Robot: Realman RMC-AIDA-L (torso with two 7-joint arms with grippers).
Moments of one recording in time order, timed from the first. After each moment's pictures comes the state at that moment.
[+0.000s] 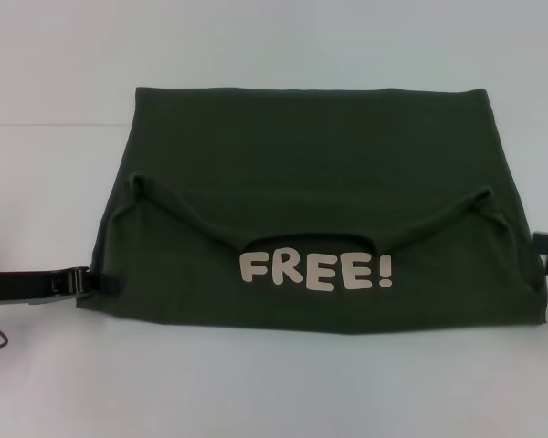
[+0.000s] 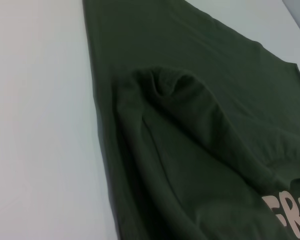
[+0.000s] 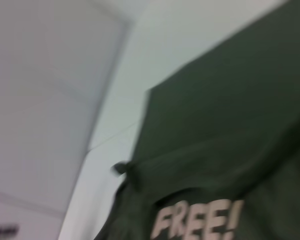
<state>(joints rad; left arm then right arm) -0.56 -1.99 0.59 0.56 2.30 1.27 -2.14 0.42 1.88 -0.57 -0.65 -2.01 -1.64 2.25</state>
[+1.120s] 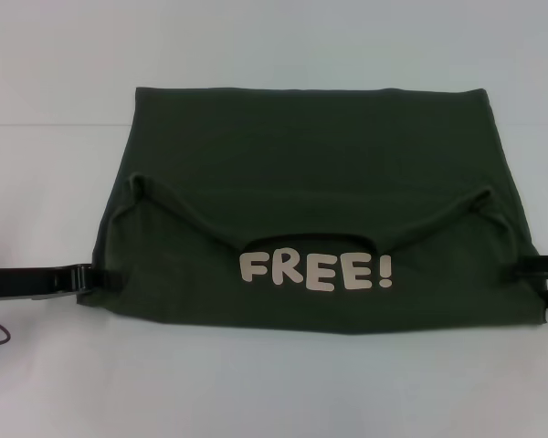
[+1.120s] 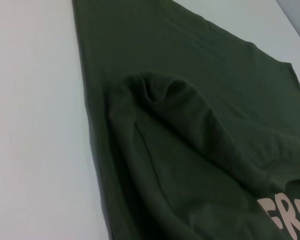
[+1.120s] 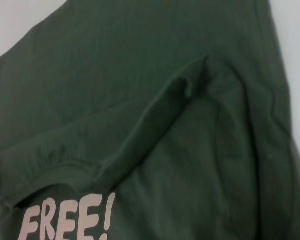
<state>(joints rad) -0.57 -1.99 0.59 0.56 2.30 1.27 -2.12 0.58 1.91 -0.60 -0.61 -2.40 -1.36 2.52</state>
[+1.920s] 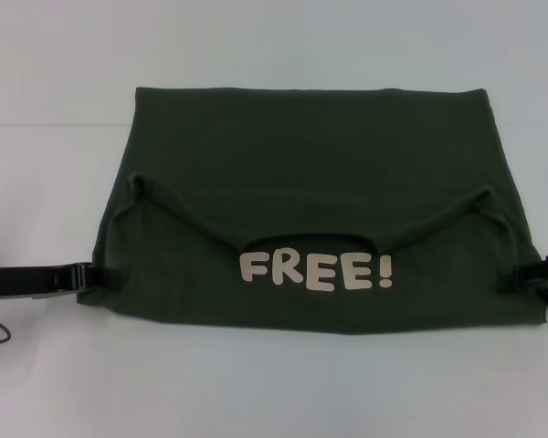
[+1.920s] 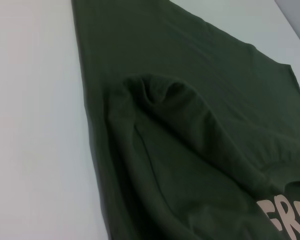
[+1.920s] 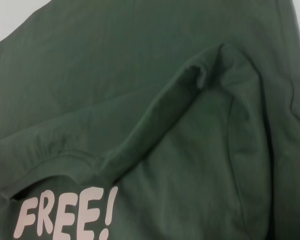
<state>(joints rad) -0.57 -1.99 0.58 0.56 2.30 1.27 -2.12 0.59 1.92 -0.63 -0.61 -2.41 -1.33 2.51</state>
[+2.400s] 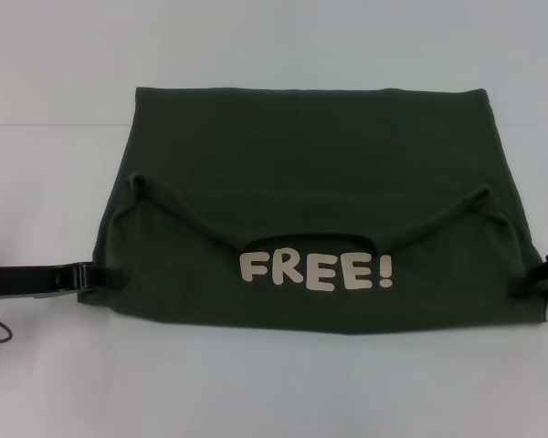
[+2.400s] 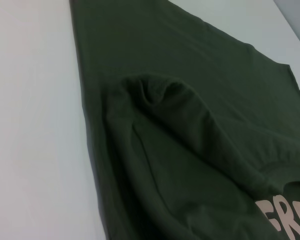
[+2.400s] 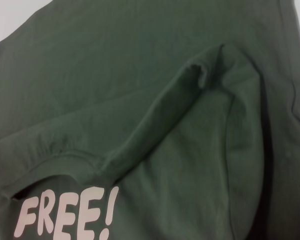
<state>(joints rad) -0.57 -1.99 0.59 0.56 2.30 1.27 -2.12 0.59 1.92 -0.63 -0.61 -2.41 -1.33 2.51</state>
